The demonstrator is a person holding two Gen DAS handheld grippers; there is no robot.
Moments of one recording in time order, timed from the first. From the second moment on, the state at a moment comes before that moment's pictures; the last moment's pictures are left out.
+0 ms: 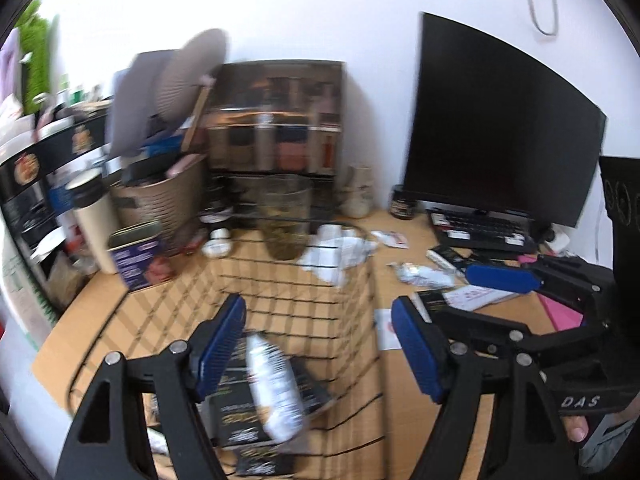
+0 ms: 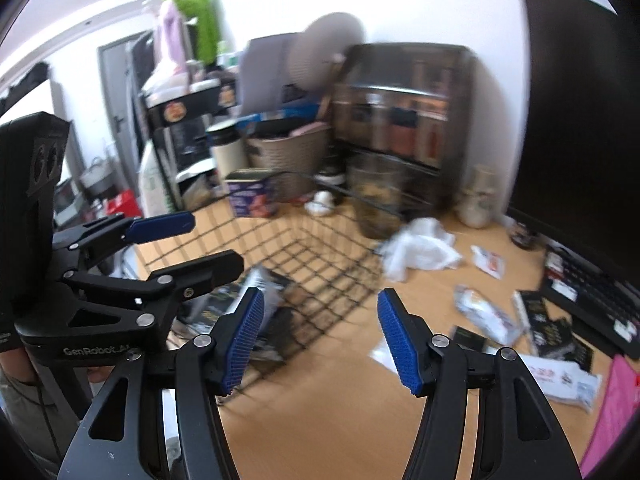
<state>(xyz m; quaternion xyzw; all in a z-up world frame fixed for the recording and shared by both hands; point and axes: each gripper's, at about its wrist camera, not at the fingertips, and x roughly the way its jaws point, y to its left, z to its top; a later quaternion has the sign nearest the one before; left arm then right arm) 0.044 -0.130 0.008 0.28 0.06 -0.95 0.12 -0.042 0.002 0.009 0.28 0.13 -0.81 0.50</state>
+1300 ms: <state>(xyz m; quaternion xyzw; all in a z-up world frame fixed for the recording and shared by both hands) -0.167 -0.018 -0.093 0.42 0.05 -0.91 0.00 -0.239 0.145 -0.061 0.39 0.09 -0.87 0.28</state>
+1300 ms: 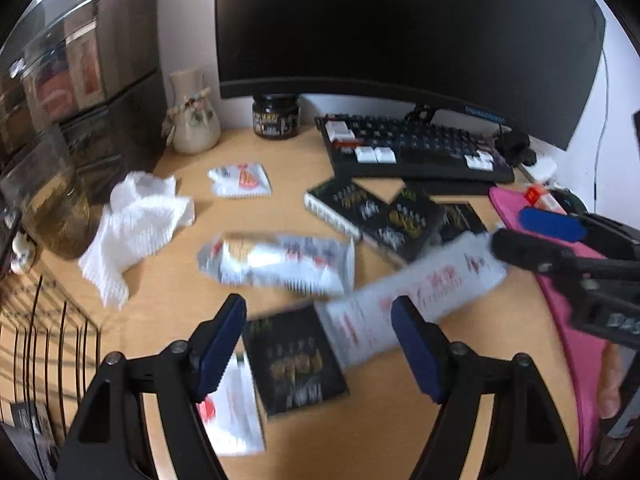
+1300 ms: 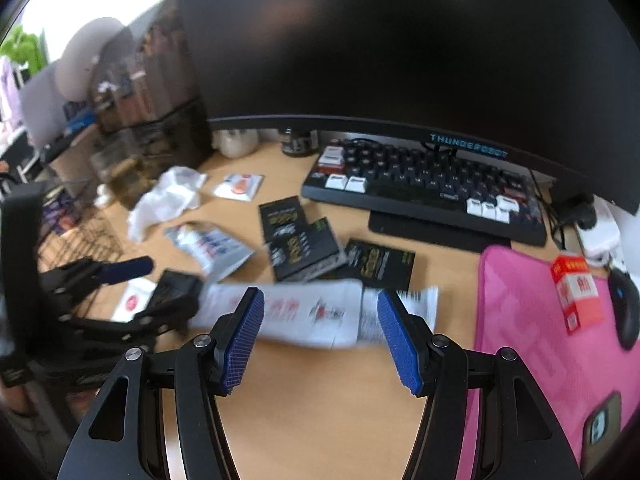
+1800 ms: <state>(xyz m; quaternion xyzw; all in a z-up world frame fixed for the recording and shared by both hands) -0.222 -0.028 -0.117 0.44 0.06 -0.90 0.07 -0.320 0.096 -0.115 0.44 0.10 -0.86 0.23</state>
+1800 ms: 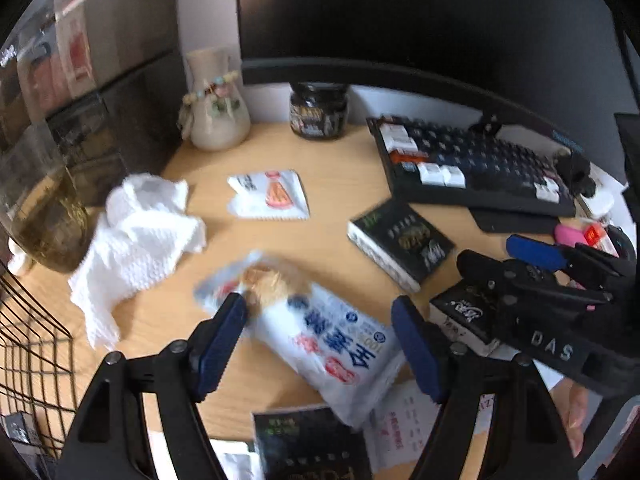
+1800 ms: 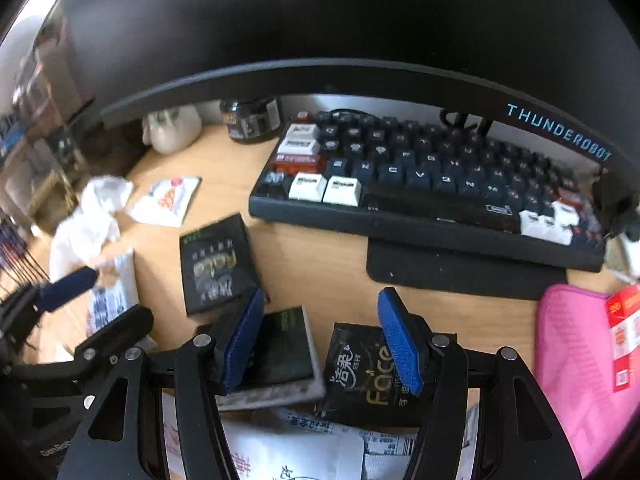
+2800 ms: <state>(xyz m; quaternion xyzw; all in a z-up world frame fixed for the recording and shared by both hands) -0.099 -0.008 -0.104 0.43 0.02 -0.90 0.02 -0.175 0.218 -0.089 0.43 0.02 -0.87 0.24</state>
